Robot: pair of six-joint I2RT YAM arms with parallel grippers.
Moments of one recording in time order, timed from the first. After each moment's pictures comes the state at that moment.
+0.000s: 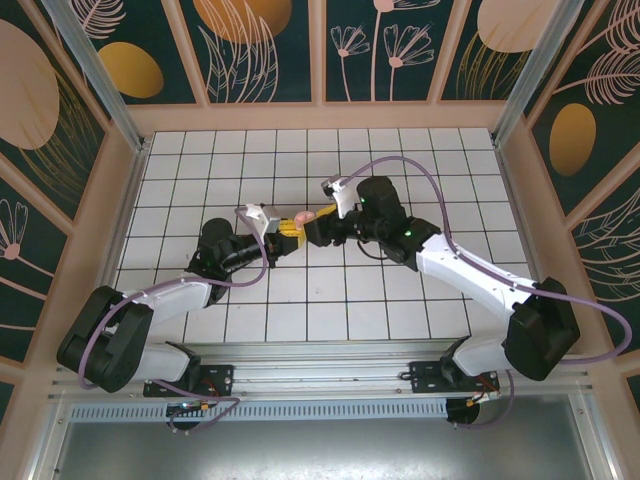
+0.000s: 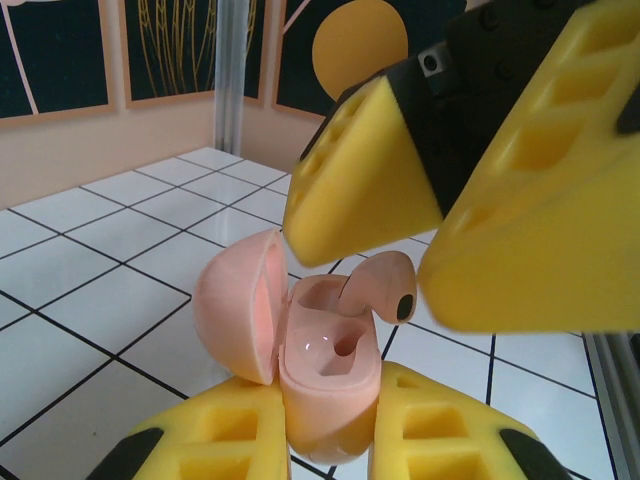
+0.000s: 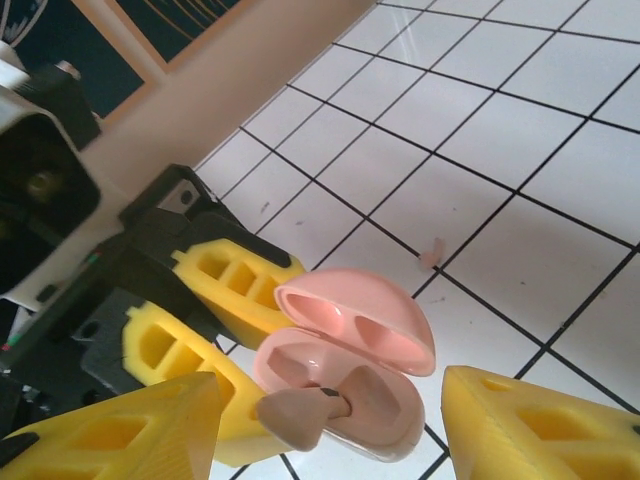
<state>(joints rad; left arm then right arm) -0.47 1.36 0.48 0.82 0.70 -0.14 0.73 1.37 1.03 -0.13 -0.39 0.24</state>
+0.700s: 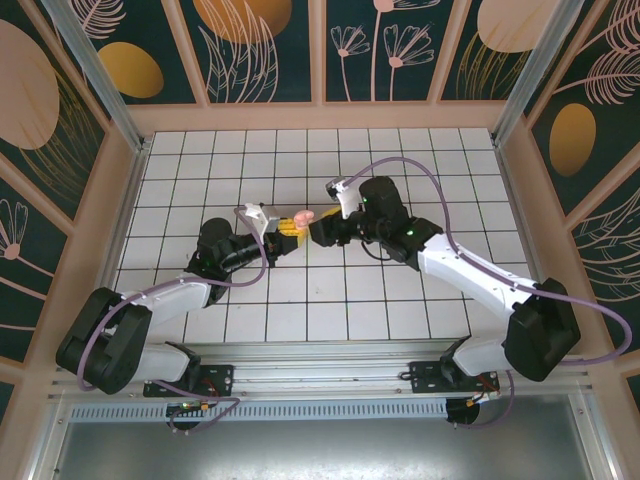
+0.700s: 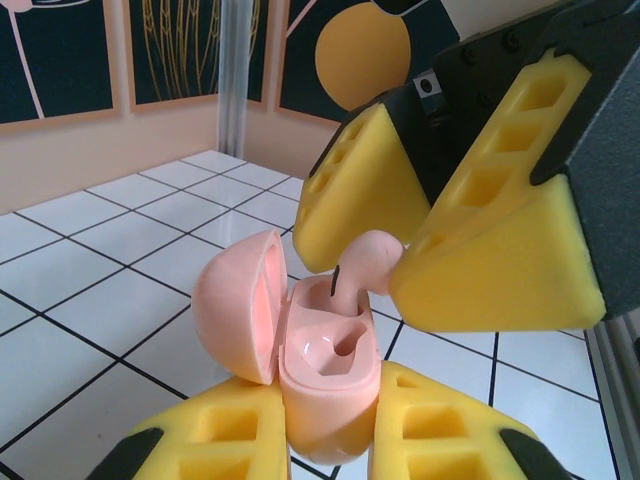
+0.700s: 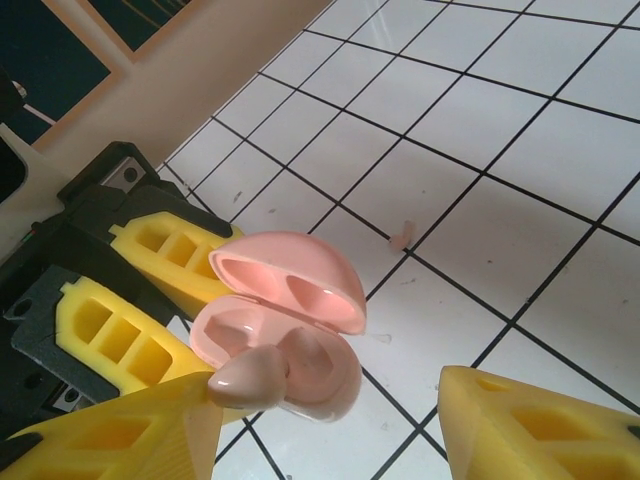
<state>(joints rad) -0.47 1.35 0.48 0.82 0.69 -0.14 0.70 1.36 1.01 -0.16 -0.37 0.23</state>
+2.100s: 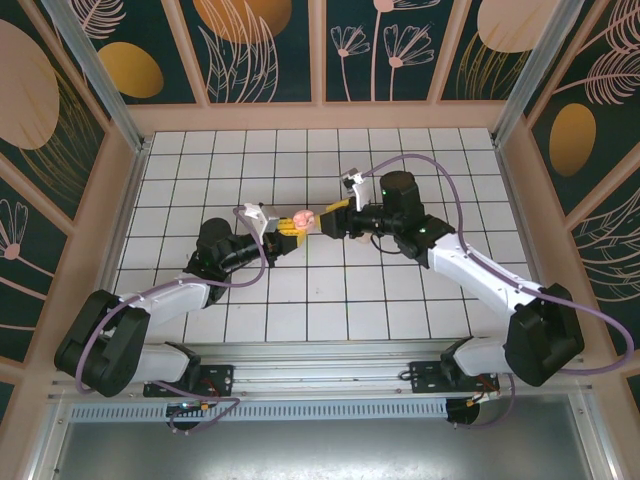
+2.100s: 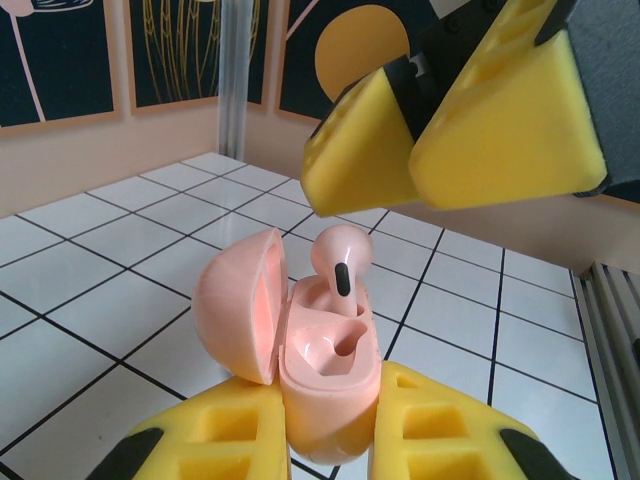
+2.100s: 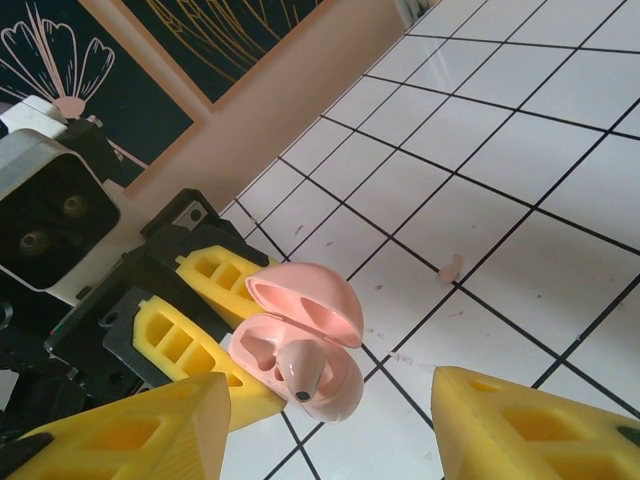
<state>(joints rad) -0.47 1.33 0.48 0.80 0.69 -0.14 0.60 1.33 0.96 -0.02 -0.60 0.30</state>
